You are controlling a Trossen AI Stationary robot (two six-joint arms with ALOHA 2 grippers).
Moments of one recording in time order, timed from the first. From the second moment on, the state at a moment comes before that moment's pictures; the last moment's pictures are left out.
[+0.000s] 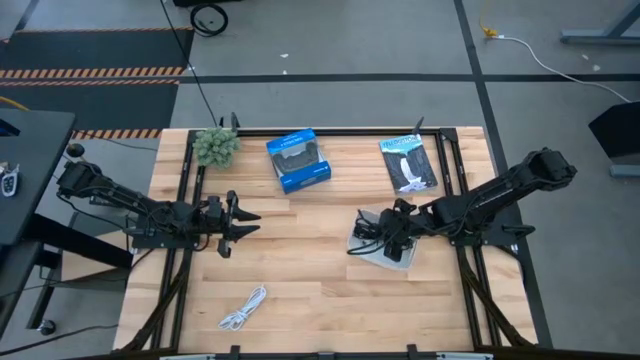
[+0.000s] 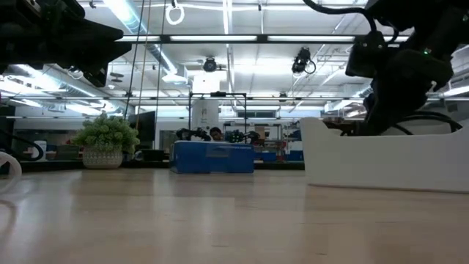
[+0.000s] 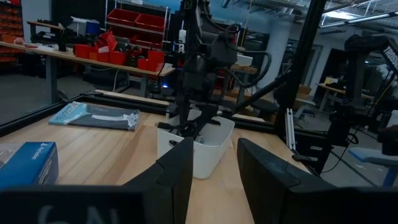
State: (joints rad) left arm -0.33 0.62 0.01 0.72 -0.36 -0.17; right arm 0.27 1.23 0.55 -0.31 0.29 0.53
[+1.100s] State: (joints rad) left arm -0.33 0.62 0.01 0.72 -0.36 -0.17; right arm 0.38 1.26 0.68 -0.55 0.62 0.53
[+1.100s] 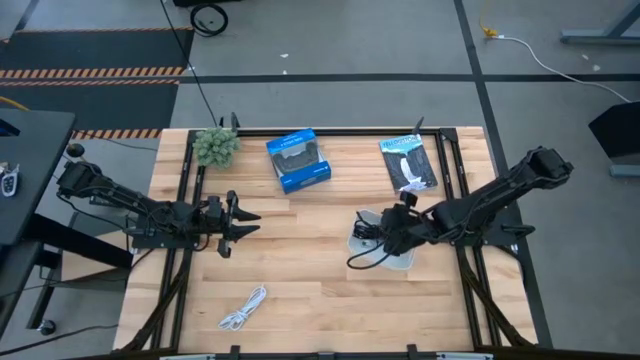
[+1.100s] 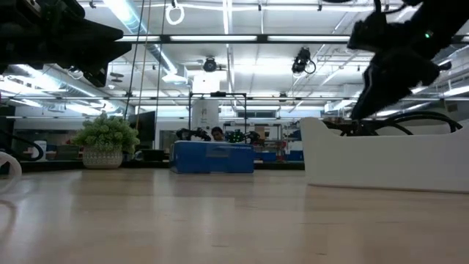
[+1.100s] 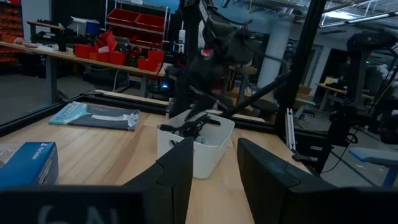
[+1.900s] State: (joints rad) left arm -0.33 0.62 0.01 0.72 -0.36 -0.17; right arm 0.42 1.42 0.94 -0.79 0.65 0.55
